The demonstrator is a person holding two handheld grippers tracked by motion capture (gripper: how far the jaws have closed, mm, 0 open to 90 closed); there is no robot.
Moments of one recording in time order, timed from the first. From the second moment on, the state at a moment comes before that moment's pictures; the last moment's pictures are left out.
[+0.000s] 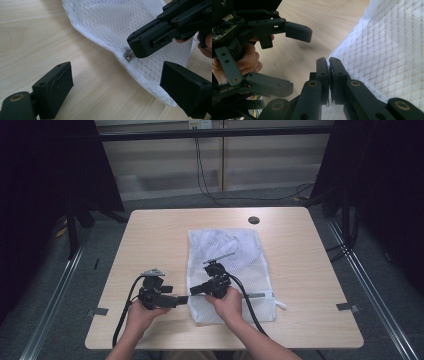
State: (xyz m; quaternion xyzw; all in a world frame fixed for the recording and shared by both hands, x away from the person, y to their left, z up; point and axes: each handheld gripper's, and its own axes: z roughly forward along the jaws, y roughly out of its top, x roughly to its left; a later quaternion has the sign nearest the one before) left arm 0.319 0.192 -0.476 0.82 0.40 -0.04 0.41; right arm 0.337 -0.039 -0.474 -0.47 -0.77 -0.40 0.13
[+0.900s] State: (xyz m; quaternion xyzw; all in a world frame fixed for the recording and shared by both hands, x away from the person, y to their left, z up) left arm 0.317 0.176 -0.481 0.81 0.39 -0.08 0.42; right arm 0.335 -0.040 -0.463 -0.47 -0.77 -0.41 0.13
